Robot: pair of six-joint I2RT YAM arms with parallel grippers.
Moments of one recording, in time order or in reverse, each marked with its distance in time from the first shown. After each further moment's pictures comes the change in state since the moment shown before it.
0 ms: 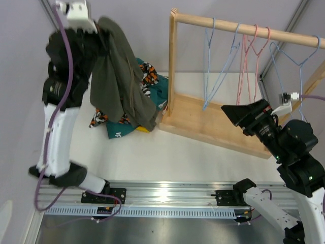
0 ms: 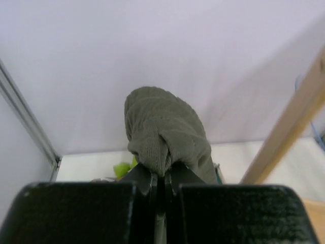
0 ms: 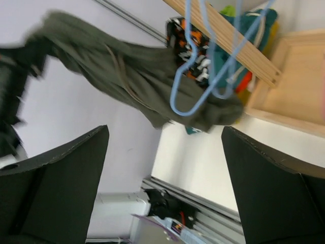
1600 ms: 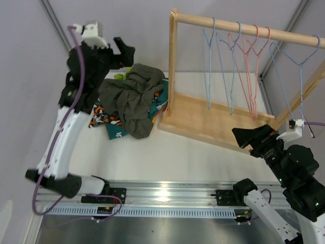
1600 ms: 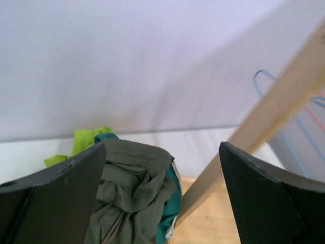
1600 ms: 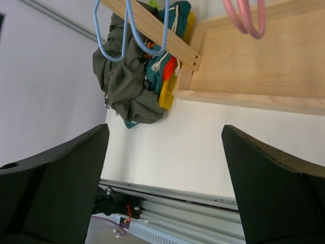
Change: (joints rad) left arm 0.052 0.056 -0.291 0.263 0.208 -0.232; right arm 0.000 -0.265 -0.176 -0.230 0.173 -0.103
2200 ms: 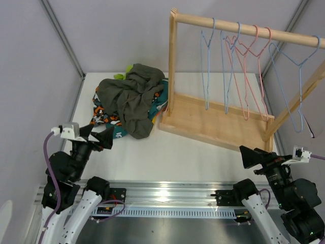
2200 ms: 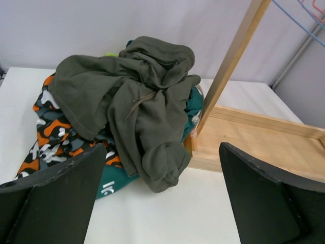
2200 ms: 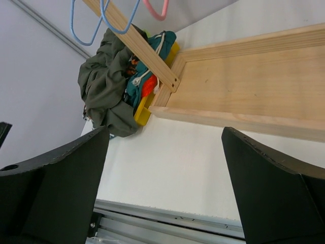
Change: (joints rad) left arm -0.001 -1.217 -1.060 -0.108 -0.031 0.018; right arm -0.041 -0.388 -0.217 0.011 0.033 -0.183
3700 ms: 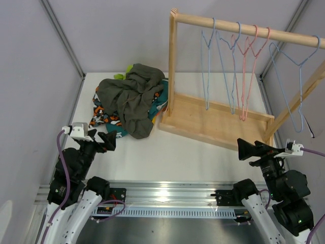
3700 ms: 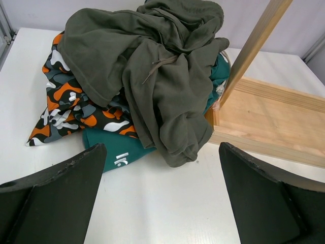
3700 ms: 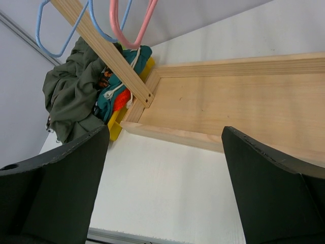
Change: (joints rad) left arm 0.000 -0.048 -0.113 -0.064 -0.058 0.008; right arm -0.046 0.023 -0.116 0.161 0.033 -0.152
